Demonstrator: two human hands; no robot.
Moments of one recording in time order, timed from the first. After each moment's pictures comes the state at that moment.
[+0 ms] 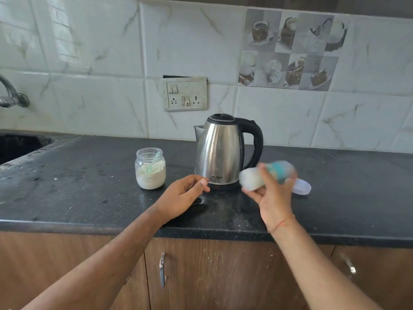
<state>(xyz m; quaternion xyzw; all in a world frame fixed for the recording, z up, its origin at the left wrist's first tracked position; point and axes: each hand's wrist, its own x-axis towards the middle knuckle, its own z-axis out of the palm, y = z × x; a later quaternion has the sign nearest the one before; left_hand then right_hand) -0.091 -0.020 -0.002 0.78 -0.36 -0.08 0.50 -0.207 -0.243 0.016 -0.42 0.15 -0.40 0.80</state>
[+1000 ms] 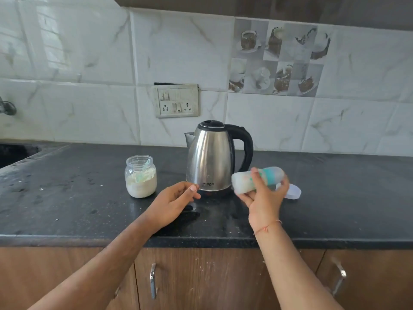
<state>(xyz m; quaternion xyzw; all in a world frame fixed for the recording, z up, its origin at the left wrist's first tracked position) -0.091 -0.020 0.001 0.78 -0.35 -0.10 0.51 -0.203 -0.236 0.015 -0.35 0.16 -0.44 0.81</state>
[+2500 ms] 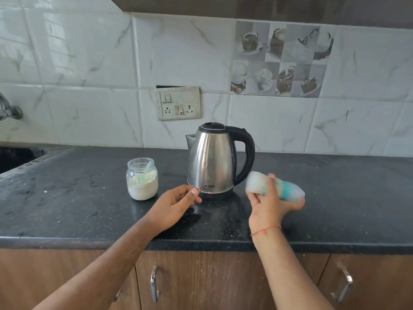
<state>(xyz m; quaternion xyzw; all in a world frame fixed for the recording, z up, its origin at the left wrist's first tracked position) -0.092 -0.023 -0.002 0.78 -0.35 -0.08 0.51 -0.194 -0.245 0.011 -0.24 0.16 -0.48 0.83</state>
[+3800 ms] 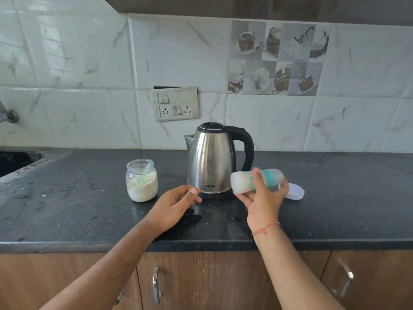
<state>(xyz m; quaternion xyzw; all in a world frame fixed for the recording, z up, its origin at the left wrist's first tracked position) -0.094 -0.022 0.001 0.78 -0.35 -0.08 0.52 -0.197 -0.232 0.013 -0.33 0.17 -0.45 0.82</state>
